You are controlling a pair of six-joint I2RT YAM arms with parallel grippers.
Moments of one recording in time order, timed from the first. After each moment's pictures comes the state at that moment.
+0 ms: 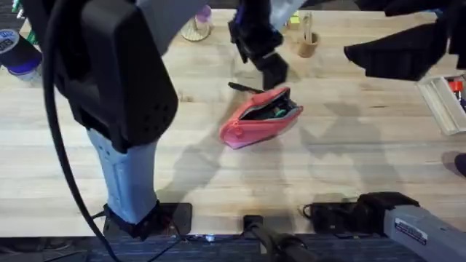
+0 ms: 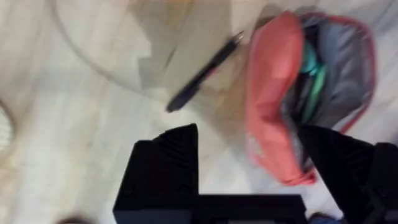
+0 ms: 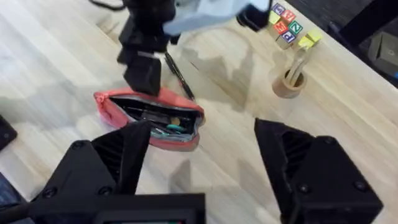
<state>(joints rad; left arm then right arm) -0.57 2.10 2.08 -1.45 0.19 0.48 0.04 1.07 1.48 -1.20 -0.46 -0.53</state>
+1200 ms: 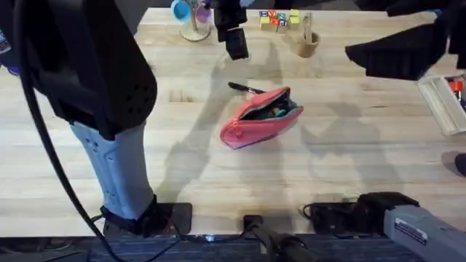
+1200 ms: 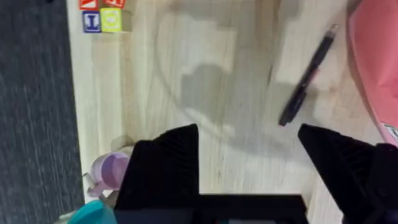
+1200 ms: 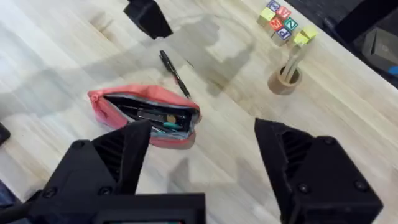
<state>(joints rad) -0.39 2.10 2.08 -1.19 0.22 1.10 0.04 1.07 1.48 -1.20 -0.44 -0.53</state>
